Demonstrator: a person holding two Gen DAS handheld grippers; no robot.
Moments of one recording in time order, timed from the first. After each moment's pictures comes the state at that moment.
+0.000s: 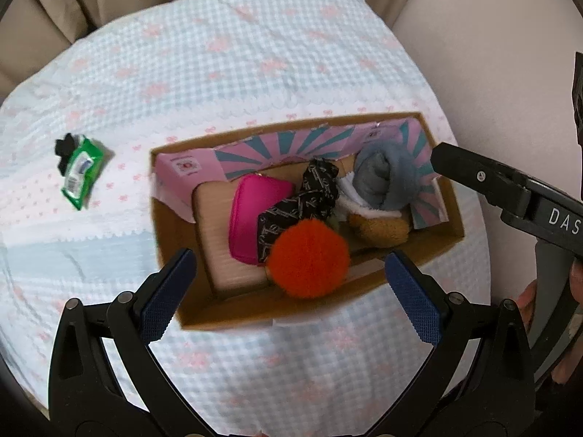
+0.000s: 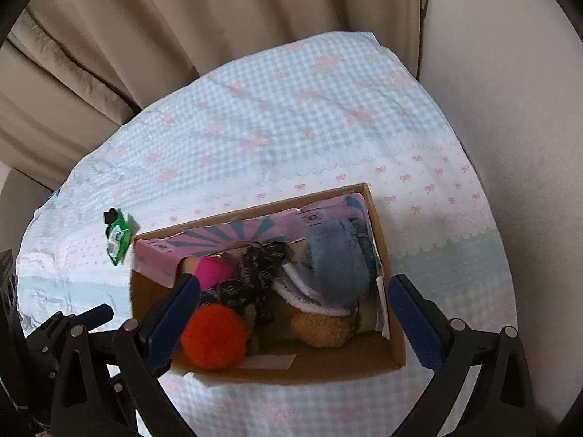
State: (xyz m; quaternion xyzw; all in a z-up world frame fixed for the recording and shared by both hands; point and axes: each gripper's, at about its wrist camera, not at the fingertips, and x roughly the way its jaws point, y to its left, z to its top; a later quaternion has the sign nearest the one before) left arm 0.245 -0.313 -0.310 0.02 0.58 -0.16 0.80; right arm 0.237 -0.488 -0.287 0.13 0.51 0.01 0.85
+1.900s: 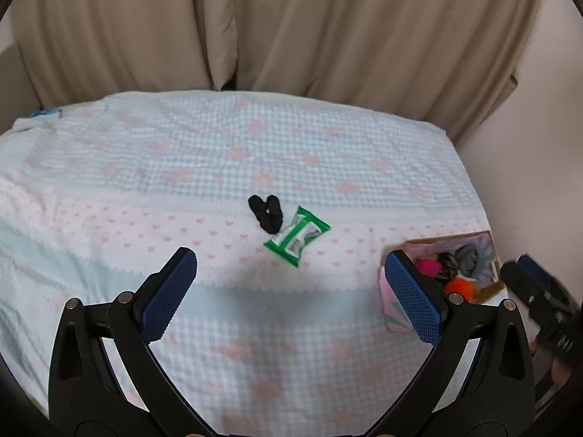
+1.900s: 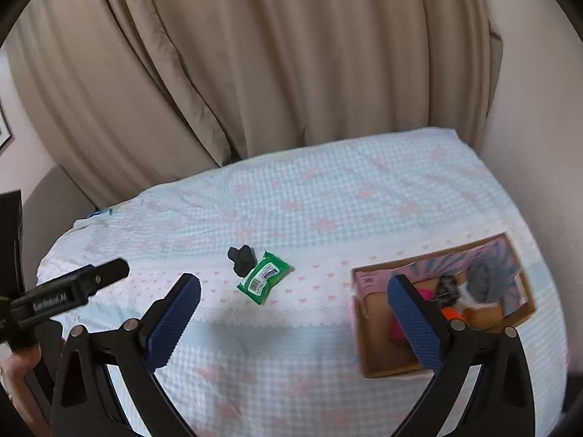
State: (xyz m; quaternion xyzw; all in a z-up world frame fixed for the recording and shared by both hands) left arm 0.274 0.059 -0.209 -0.07 0.45 -0.09 0.88; right arm 0.192 -0.192 -0.189 0.11 0.36 0.03 0.92
